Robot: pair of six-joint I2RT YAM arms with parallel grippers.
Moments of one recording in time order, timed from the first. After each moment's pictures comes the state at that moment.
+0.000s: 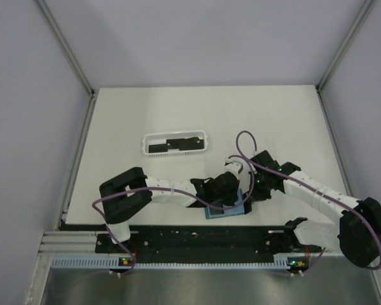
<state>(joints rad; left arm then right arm) -1.21 1.80 1.00 0.09 -0.13 -0.70 0.55 1.16 0.63 -0.71 -0.08 0.66</state>
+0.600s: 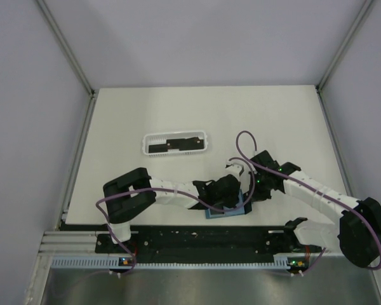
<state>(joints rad) -1.22 1.84 1.00 0.11 -0.16 -0.73 0.55 1.16 0.63 -0.71 -0.08 0.66</state>
